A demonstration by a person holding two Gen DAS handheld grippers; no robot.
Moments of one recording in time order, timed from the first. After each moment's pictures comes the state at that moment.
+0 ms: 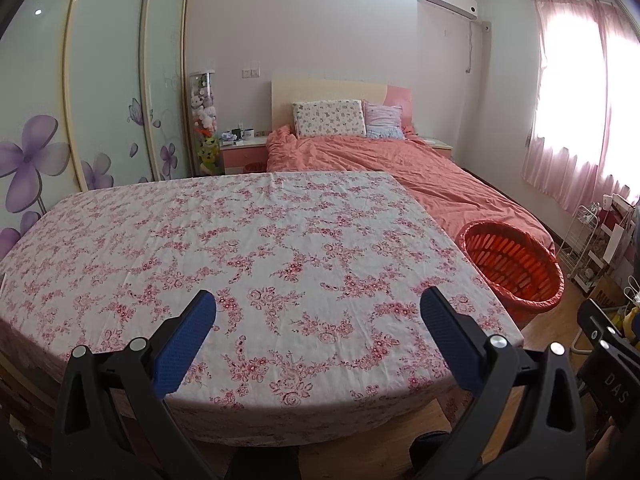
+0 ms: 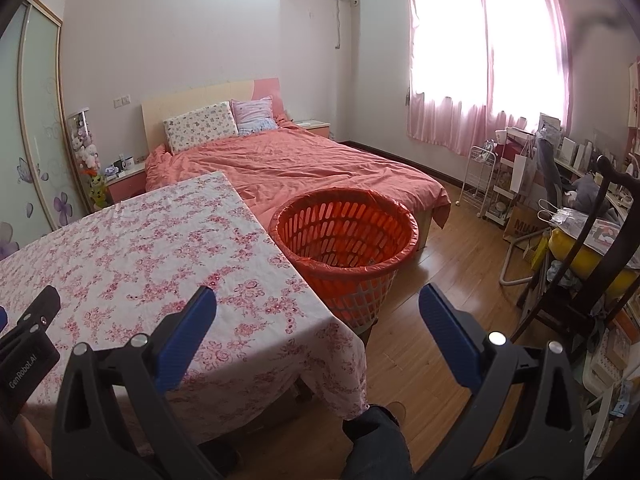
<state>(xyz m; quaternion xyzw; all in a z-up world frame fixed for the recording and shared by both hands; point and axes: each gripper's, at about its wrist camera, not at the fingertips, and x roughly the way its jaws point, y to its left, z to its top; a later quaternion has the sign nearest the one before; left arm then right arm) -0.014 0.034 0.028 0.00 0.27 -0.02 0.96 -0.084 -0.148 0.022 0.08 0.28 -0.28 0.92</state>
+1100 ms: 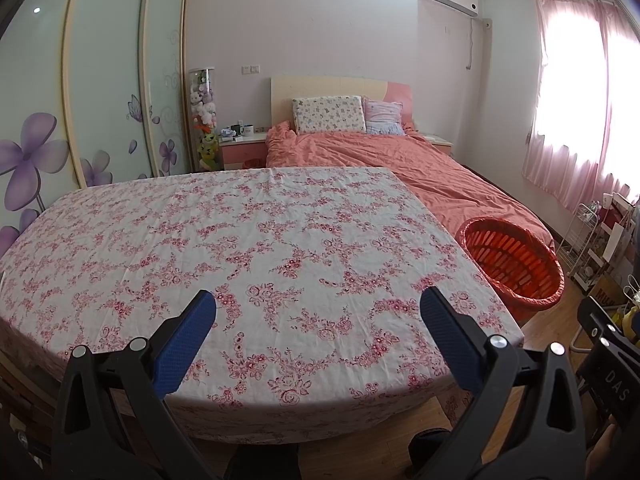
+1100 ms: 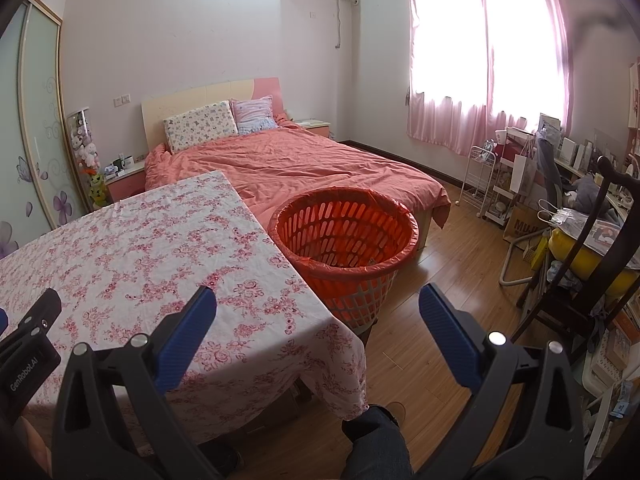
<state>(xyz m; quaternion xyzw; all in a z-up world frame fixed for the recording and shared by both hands) -0.014 0.035 0.026 0.00 0.27 -0.02 0.96 -0.083 -0.148 0.022 0.08 0.28 -0.28 0.92</state>
